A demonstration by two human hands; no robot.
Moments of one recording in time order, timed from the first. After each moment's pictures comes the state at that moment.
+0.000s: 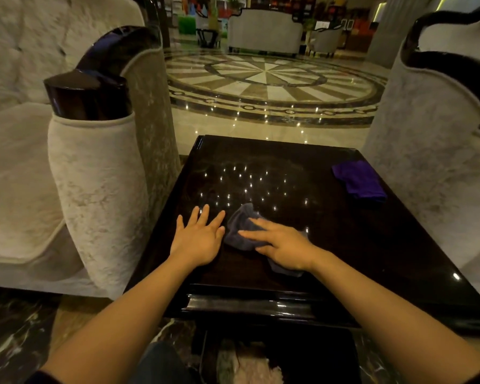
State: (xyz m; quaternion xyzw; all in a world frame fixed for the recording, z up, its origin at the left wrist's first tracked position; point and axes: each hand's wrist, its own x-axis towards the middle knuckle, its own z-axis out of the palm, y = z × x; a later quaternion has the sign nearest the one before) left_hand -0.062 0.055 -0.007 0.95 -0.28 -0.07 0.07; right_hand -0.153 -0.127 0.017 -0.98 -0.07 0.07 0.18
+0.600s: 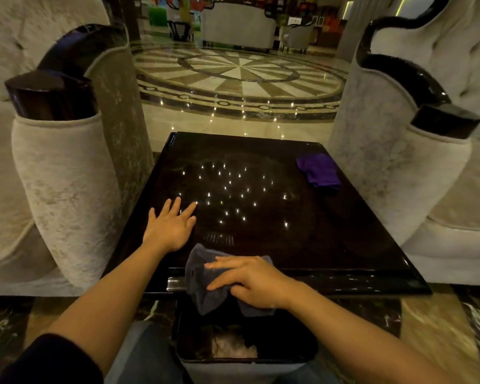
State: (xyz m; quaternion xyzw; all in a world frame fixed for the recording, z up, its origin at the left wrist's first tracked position) left_hand -0.066 0.054 0.006 0.96 -0.28 -0.08 0.06; right_hand -0.245 -0.080 0.033 -0.95 -0.17 0.06 0.26
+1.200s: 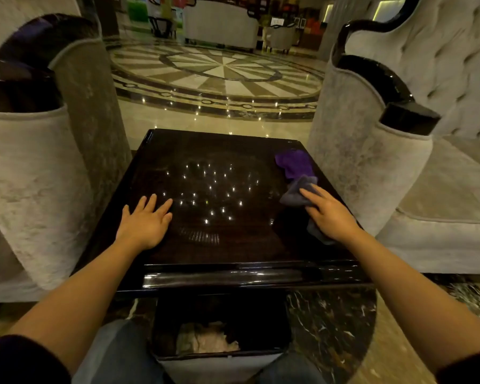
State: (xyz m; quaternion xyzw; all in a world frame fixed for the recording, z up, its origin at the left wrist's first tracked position) left_hand -0.065 0.053 0.003 0.96 -0.27 -0.07 0.05; right_hand -0.269 -0.258 0.059 -0.96 0.17 -0.12 0.16
